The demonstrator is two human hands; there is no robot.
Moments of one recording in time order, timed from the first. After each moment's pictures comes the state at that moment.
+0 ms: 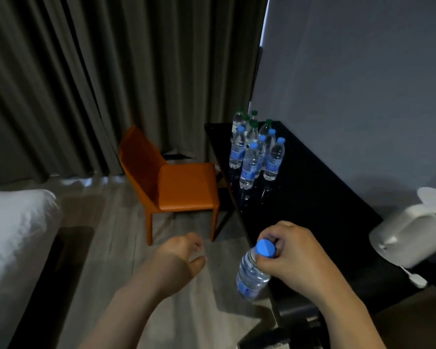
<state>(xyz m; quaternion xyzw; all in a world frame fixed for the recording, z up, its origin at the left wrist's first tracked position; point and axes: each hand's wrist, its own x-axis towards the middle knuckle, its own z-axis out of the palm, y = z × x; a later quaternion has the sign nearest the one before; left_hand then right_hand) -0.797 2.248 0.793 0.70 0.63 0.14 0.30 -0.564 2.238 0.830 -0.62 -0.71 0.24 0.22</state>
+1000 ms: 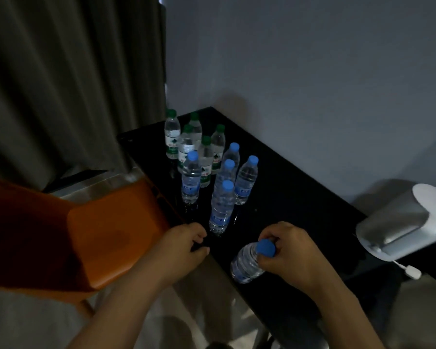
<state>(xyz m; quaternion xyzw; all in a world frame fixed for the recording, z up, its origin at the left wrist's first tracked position) -0.783 2.656 0.754 0.81 0.42 0.08 0.41 -0.573 2.535 0.795 -0.78 -0.55 0.22 0.20</state>
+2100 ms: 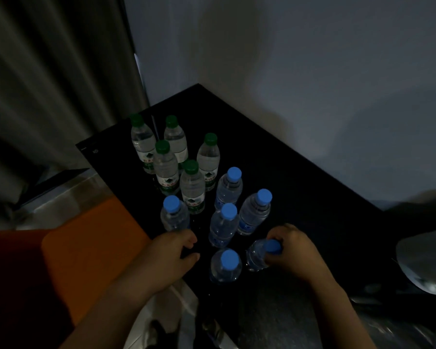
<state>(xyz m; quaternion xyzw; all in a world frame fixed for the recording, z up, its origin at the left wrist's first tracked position) -0.691 2.848 0.708 0.84 0.39 -0.01 0.37 -0.454 2.716 0.714 -0.83 -0.45 0.30 0.11</state>
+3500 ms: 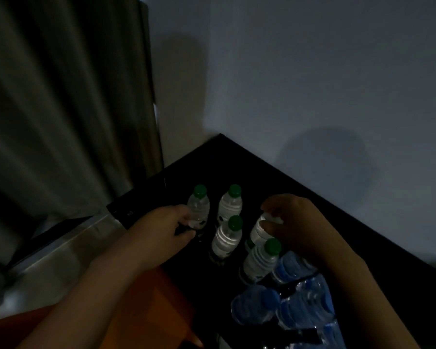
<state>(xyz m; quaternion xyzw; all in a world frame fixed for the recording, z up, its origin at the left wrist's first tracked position) -0.762 3.099 0.786 0.87 0.34 0.05 0.35 -0.544 2.956 0.823 -0.83 -0.52 0.14 0.16</state>
